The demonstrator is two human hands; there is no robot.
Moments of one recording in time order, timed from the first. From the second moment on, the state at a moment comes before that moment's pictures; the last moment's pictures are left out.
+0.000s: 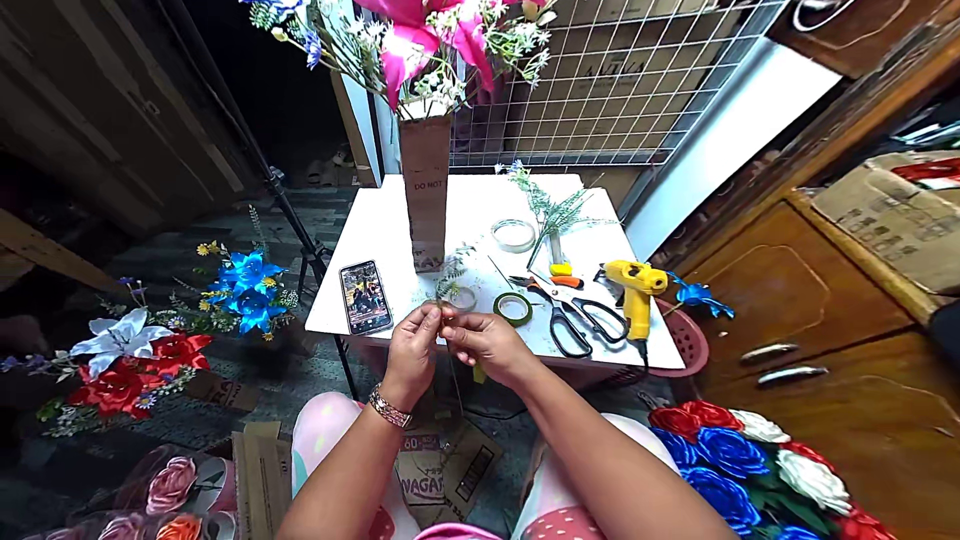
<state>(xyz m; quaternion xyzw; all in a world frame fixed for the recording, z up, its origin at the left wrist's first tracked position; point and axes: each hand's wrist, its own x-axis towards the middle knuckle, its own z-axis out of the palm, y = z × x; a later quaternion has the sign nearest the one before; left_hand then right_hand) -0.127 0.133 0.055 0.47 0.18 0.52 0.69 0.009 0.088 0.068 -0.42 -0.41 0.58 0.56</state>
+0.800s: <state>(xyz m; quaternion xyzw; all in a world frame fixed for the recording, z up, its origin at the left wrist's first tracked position) -0.129 0.132 0.051 0.46 0.27 0.58 0.62 0.017 0.098 0.051 -0.42 -0.49 0.58 0.50</state>
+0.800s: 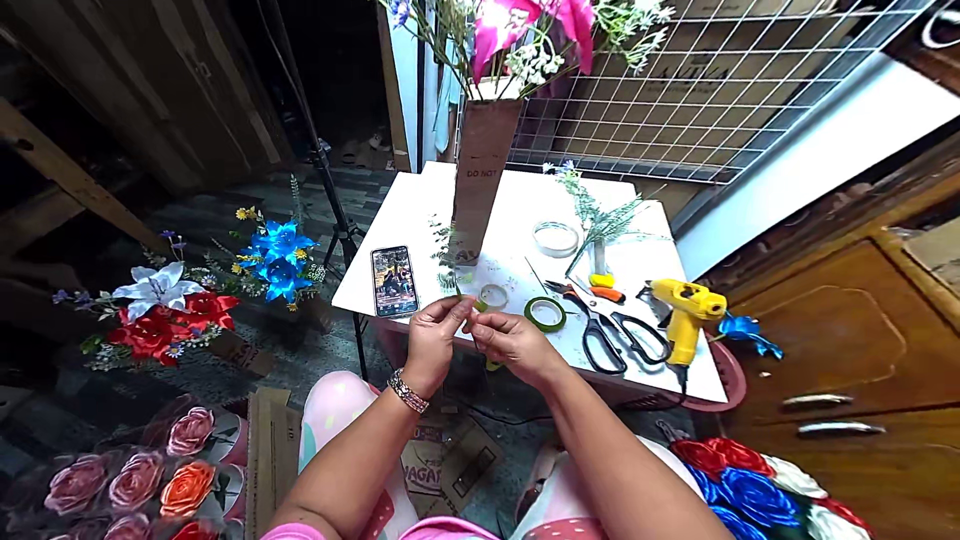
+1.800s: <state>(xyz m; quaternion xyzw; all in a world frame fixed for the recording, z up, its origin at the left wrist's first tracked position) -0.128 0.146 0.032 0.49 0.23 0.57 0.61 0.030 0.101 0.036 -0.43 -0.55 0.54 0.47</state>
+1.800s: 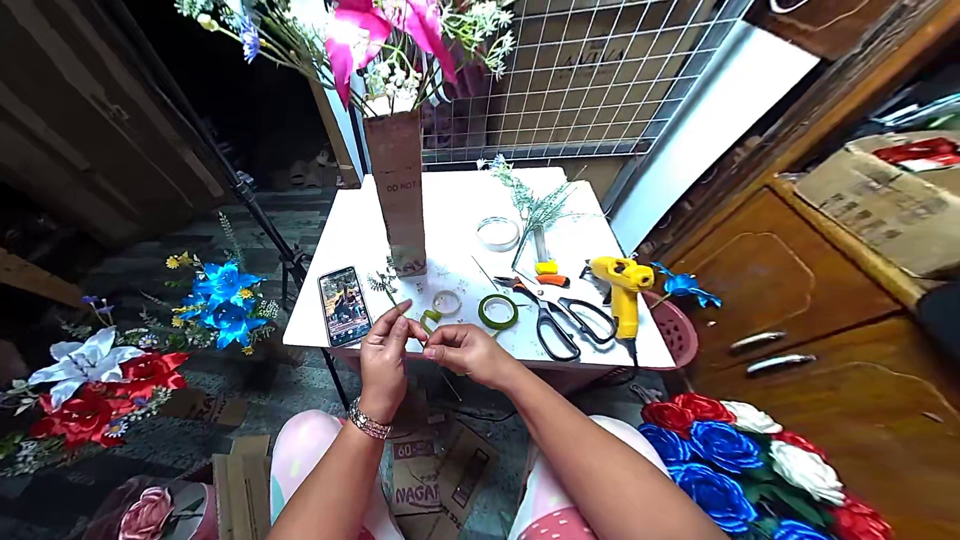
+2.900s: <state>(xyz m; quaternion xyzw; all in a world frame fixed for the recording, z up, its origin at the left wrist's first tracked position) -0.127 0.145 0.031 0.50 0.33 0.58 0.56 0.039 0.106 0.028 -0.48 -0.57 0.49 0.46</state>
